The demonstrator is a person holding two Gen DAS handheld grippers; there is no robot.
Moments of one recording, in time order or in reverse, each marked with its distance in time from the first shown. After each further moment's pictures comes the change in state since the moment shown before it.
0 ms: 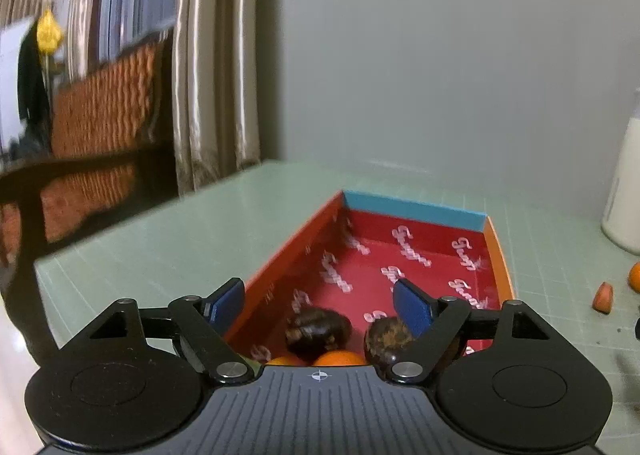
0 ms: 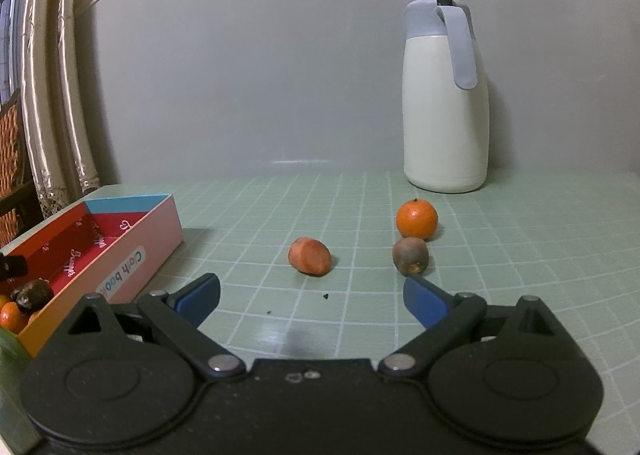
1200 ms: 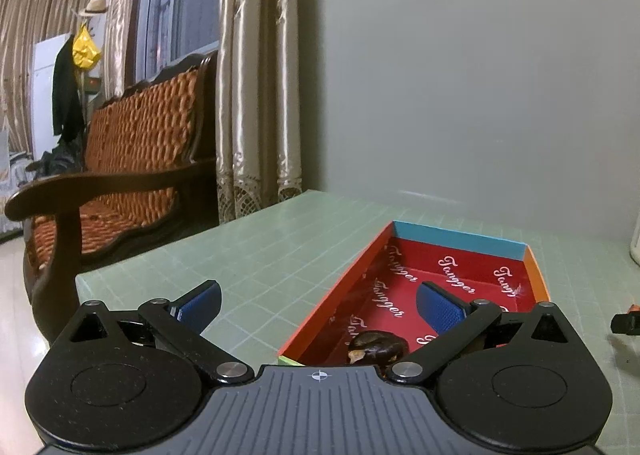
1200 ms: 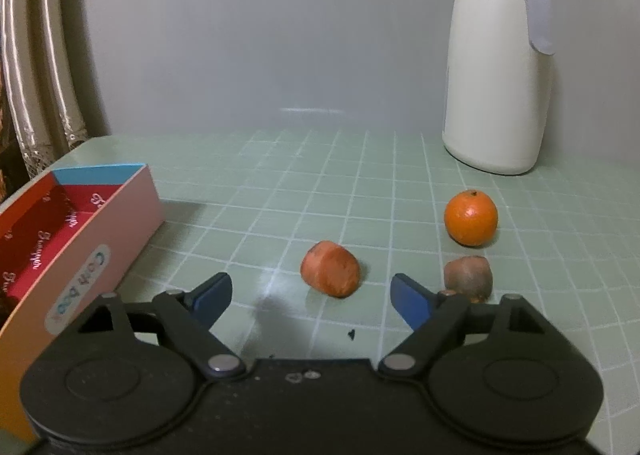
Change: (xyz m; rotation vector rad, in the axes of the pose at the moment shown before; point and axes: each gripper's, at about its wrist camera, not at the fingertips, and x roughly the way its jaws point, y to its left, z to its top) left arm -0.008 0.031 0.000 -0.060 -0.070 0.088; right arm 0.083 0.012 0.028 -0.056 0.202 0.011
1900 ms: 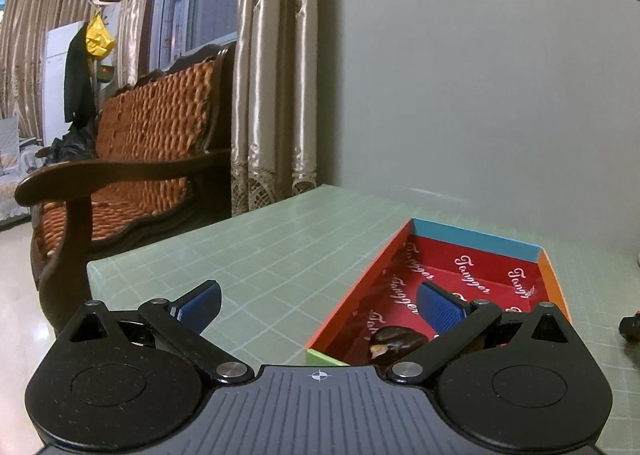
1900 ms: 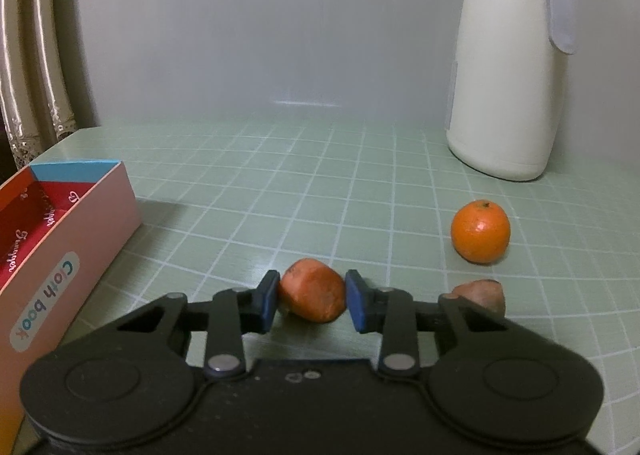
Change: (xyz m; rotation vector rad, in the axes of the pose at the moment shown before) left arm 0.000 0.014 -0.003 -0.034 0.014 0.027; right arm 0.023 -0.001 0.006 -0.020 0.018 -0.013
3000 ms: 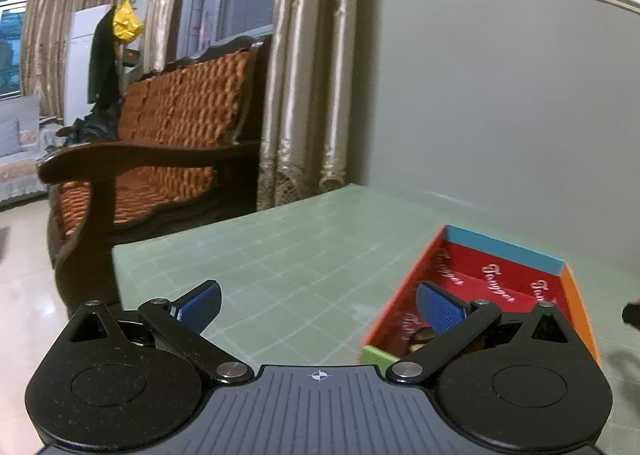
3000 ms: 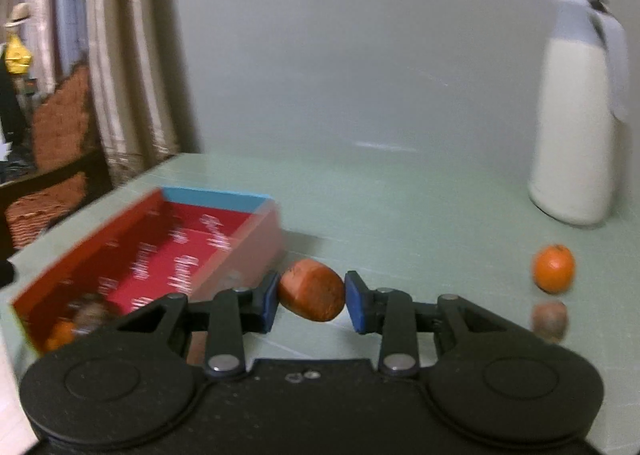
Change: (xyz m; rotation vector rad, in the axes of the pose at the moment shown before) left arm -0.004 0.030 -0.002 -0.077 0.010 0.056; right arm -0.061 0.048 0.006 -0.080 -0.105 0.259
